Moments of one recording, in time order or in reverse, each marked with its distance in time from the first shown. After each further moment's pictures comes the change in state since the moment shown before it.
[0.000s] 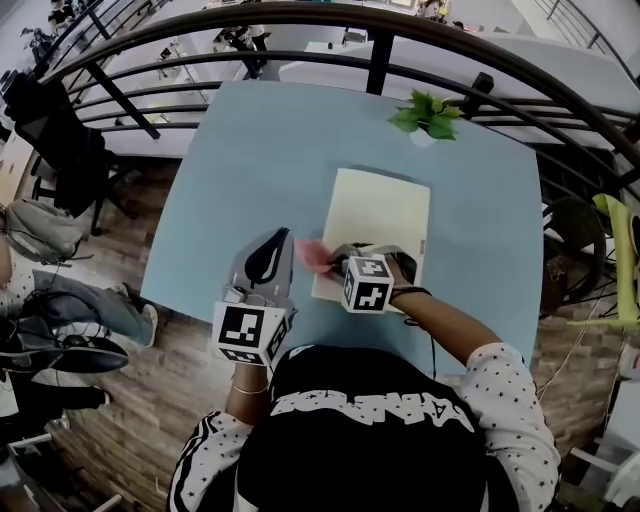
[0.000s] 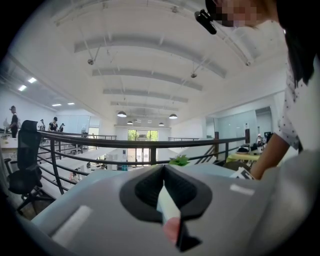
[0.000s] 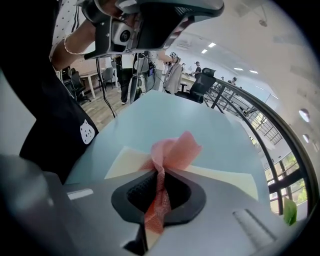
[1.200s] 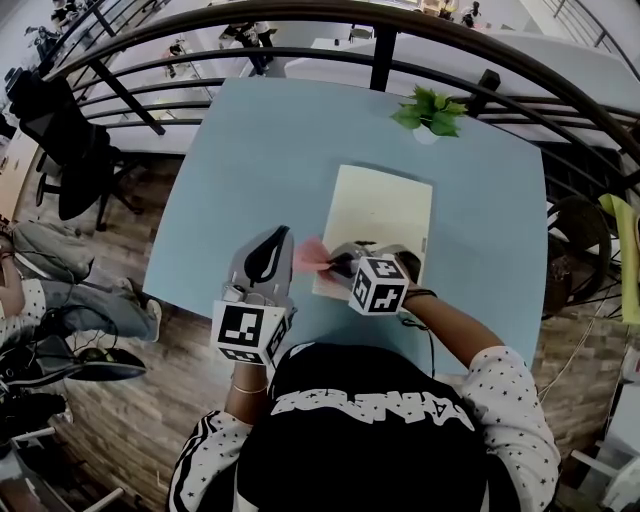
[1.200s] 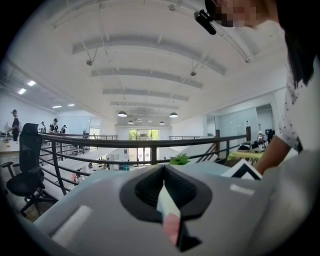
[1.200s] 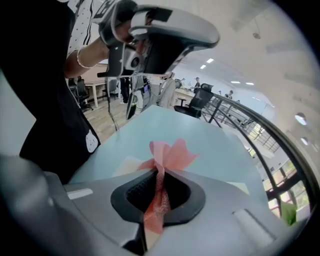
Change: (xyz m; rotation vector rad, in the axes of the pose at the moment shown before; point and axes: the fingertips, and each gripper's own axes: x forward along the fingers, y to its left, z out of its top) left arm 0.001 -0.007 0.003 0.014 0.018 0.014; right arm -0.024 0.001 0.014 -0.013 -0.170 -0.018
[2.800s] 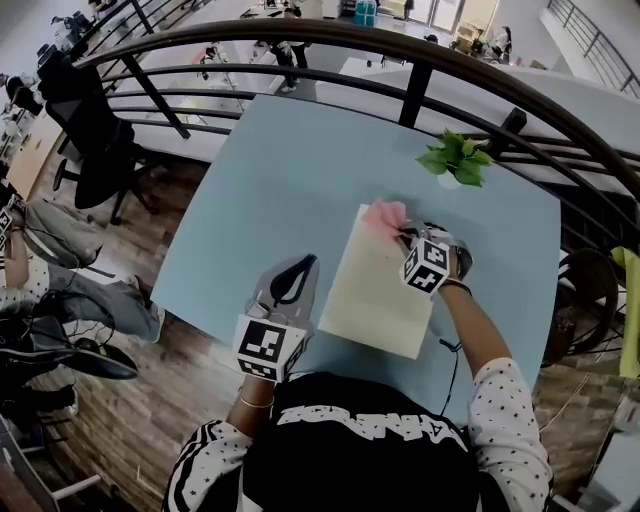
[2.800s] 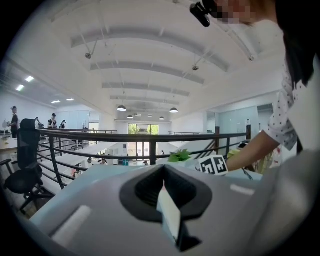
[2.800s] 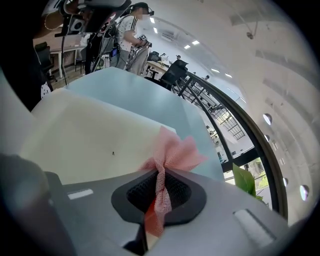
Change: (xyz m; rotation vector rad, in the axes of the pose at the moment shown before) left arm 0.033 0.004 -0.013 -0.018 0.058 -0.011; right arm -0.030 -0.172 -0.146 0.029 0.317 -0.358
